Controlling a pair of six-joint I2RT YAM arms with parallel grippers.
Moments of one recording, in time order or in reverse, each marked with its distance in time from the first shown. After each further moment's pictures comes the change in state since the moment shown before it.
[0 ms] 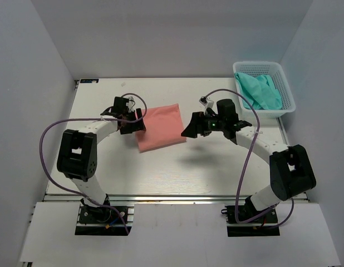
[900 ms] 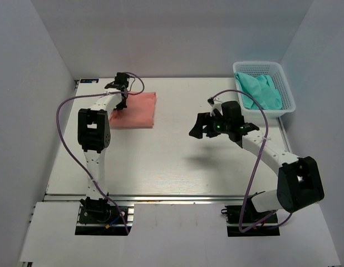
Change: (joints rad) left arm 0.062 0.535 0.749 -0.352 -0.565 0.285; right arm -0.011 -0.131 -0.054 -0.148 0.246 -0.054
